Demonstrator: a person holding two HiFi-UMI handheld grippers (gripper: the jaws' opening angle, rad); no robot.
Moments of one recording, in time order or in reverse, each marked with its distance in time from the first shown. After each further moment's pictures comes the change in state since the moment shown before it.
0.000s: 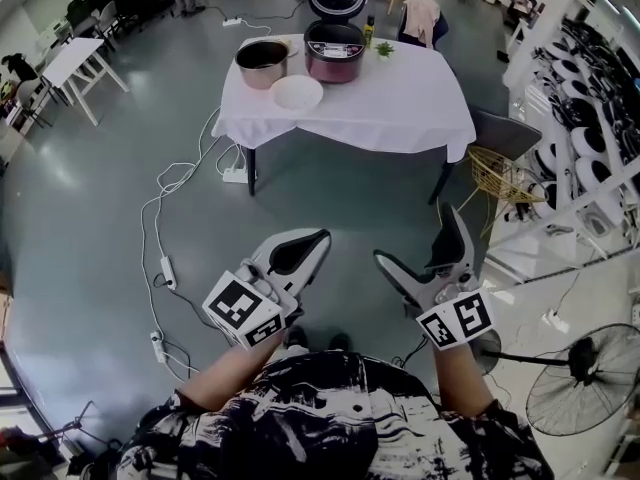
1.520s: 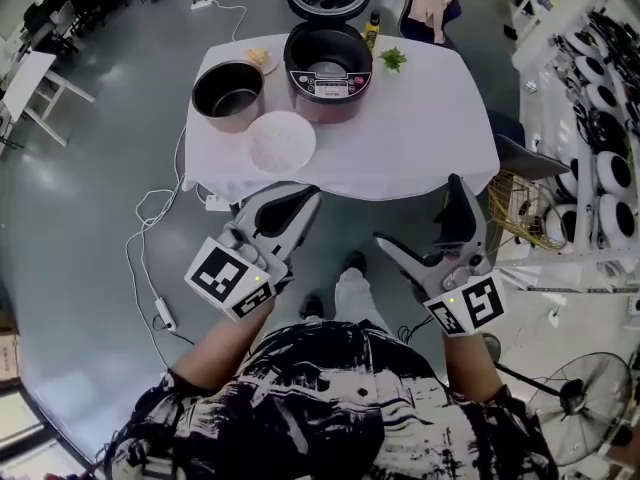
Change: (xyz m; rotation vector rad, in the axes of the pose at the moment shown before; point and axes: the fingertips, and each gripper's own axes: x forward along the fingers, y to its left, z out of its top) left arm 0.258 0.374 0.039 0.027 0.008 -0.018; right arm 0.340 -0.242 -0.066 -0.069 0.050 -0.002
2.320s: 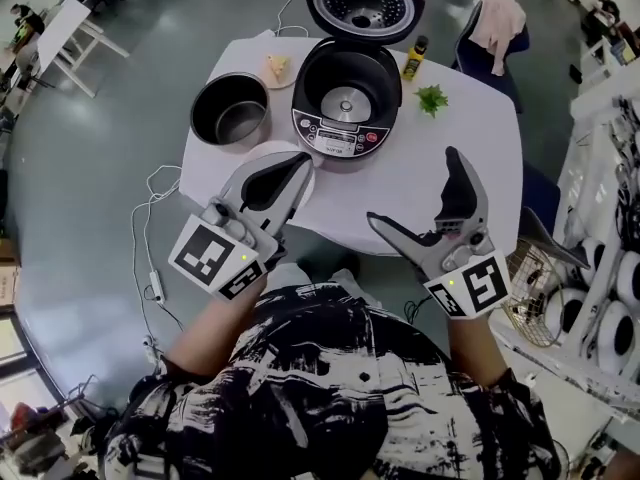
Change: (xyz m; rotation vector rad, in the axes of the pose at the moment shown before) left arm 0.161 0.152 0.035 0.058 0.000 0.274; right arm 0.172 -0.175 -0.029 0.041 -0.001 0.294
